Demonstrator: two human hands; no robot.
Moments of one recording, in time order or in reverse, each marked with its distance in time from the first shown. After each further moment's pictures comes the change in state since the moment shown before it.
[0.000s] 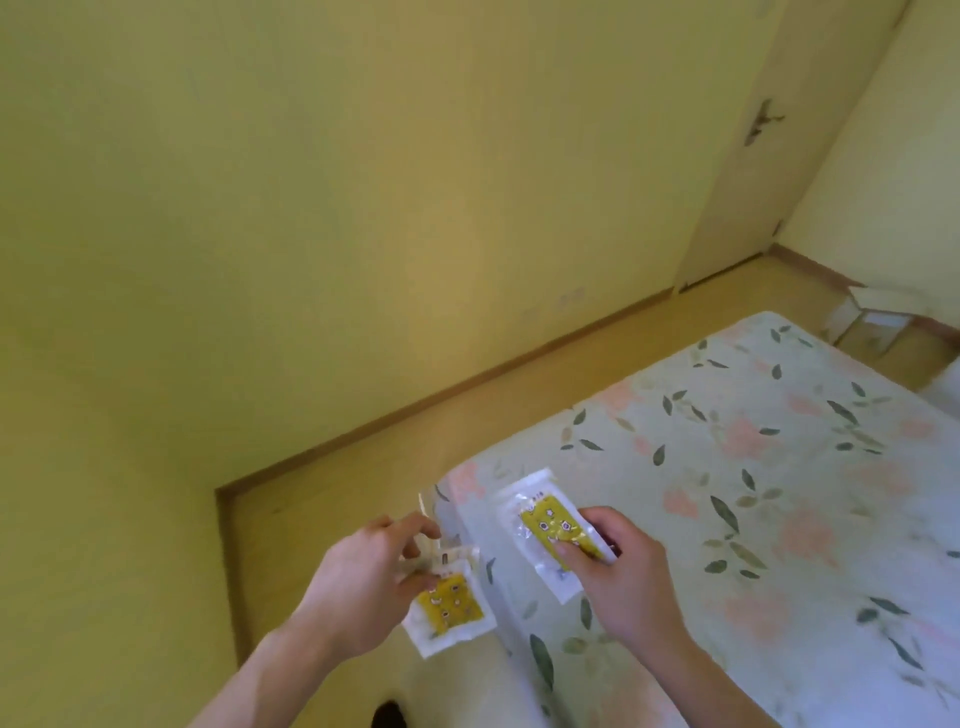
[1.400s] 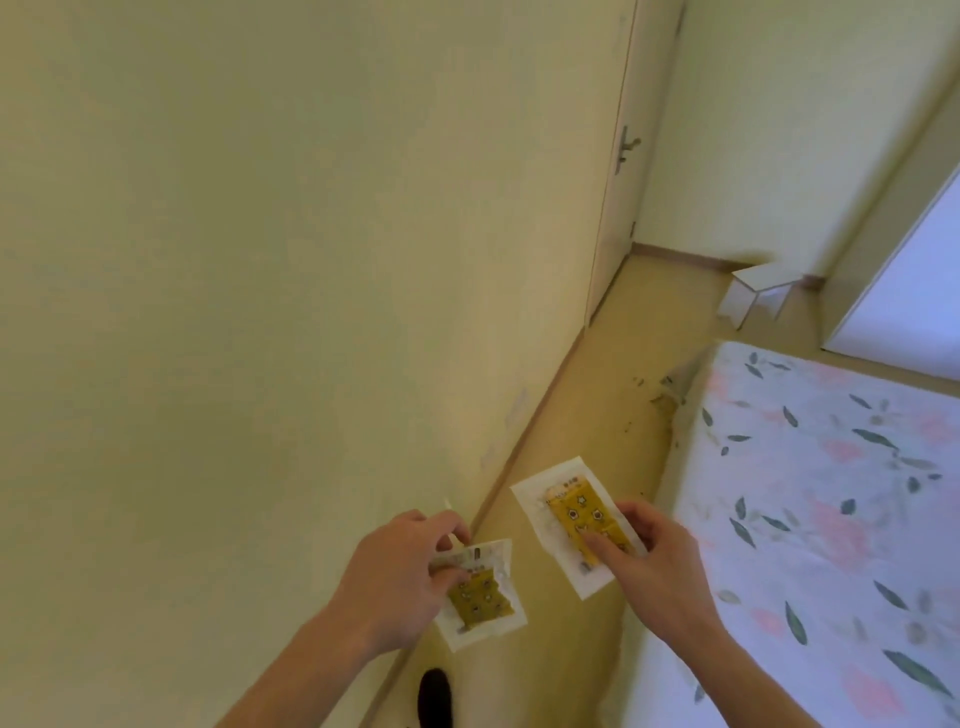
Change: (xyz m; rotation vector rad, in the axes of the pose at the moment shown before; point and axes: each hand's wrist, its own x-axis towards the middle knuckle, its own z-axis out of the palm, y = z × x) left_hand 0.748 -0.085 -0.293 0.119 -0.186 0.512; right_hand 0.640 -0.165 0.123 0.205 0.492 0.252
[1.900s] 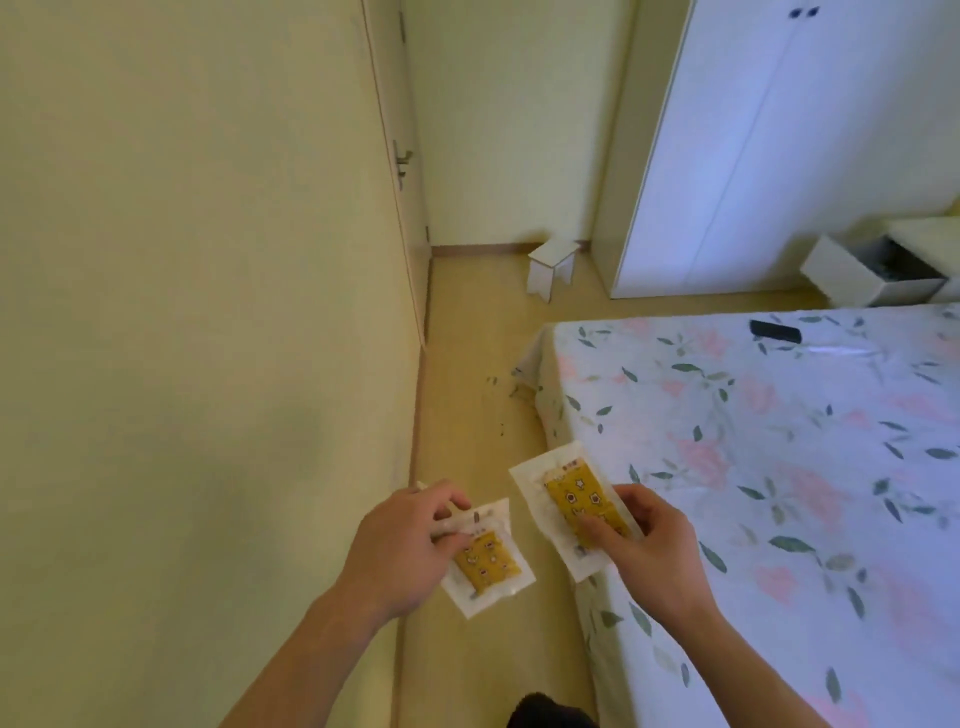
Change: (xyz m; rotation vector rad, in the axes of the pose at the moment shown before) left_hand 0.268 0.022 -0.048 -0.056 -0.166 0.475; right_hand 0.117 -0.033 0.003 0.070 0.544 0.148
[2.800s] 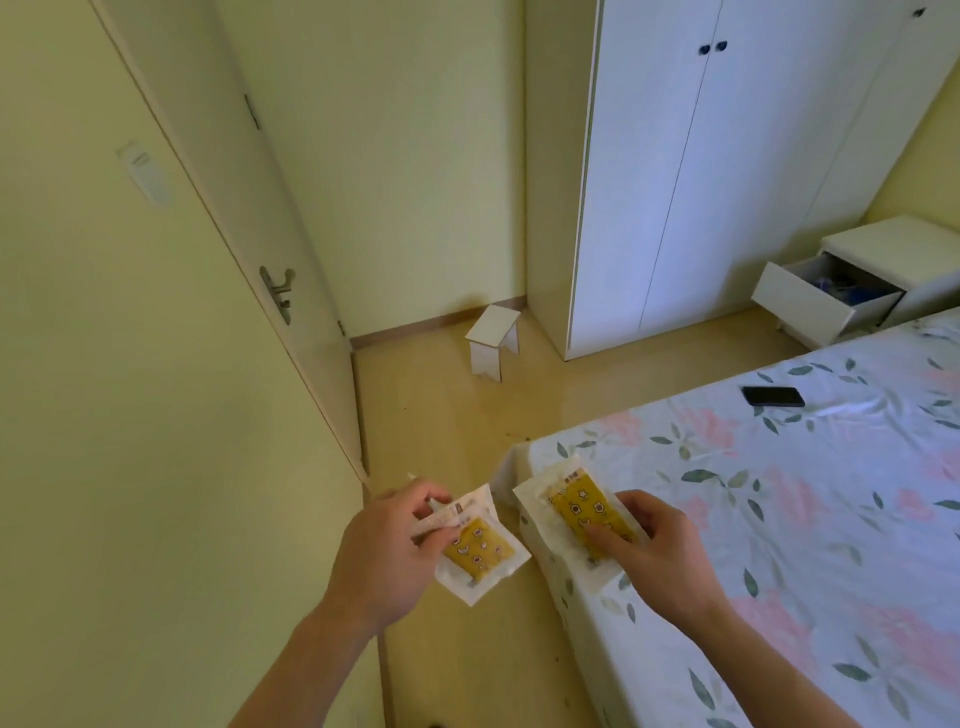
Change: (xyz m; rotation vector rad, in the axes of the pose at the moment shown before) left_hand 0.553 -0.003 -0.110 -0.089 0.063 0.211; right_hand 0.499 -0.080 0.016 -0.077 0.158 0.089
